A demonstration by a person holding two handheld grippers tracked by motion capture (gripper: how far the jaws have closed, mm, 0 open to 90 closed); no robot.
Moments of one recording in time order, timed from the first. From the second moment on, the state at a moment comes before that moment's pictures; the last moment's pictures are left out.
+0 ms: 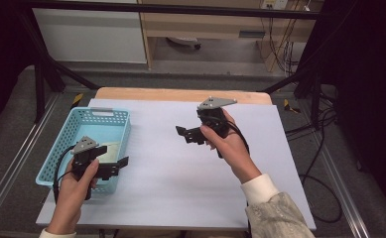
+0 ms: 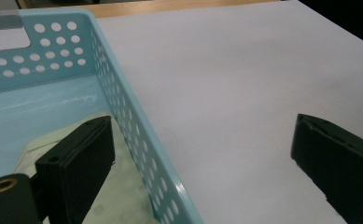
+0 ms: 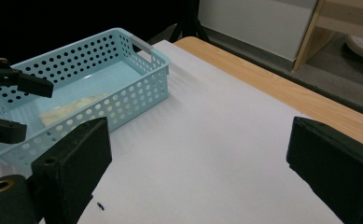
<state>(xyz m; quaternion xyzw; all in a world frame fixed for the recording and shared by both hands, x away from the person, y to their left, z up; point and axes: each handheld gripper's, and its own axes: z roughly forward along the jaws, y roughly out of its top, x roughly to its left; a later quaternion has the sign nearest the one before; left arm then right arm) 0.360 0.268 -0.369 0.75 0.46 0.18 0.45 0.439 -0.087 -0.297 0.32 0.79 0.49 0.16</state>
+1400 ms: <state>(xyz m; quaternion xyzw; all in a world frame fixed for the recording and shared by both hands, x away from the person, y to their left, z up) 0.349 0.267 -0.377 0.75 0.45 0.18 0.46 0.384 -0.258 -0.344 0.44 0.72 0.49 0.22</state>
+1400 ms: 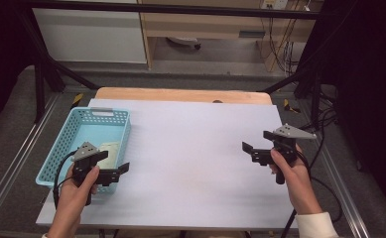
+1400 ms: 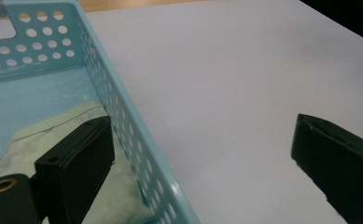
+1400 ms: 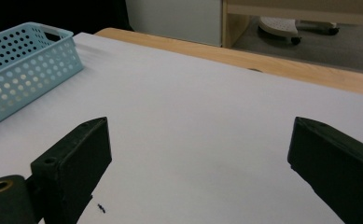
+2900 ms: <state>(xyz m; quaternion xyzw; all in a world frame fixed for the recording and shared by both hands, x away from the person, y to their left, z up) 0.344 0.261 -0.382 0.75 0.44 0.17 0.45 0.336 -0.242 -0.436 0.43 0.76 0.45 0.18</state>
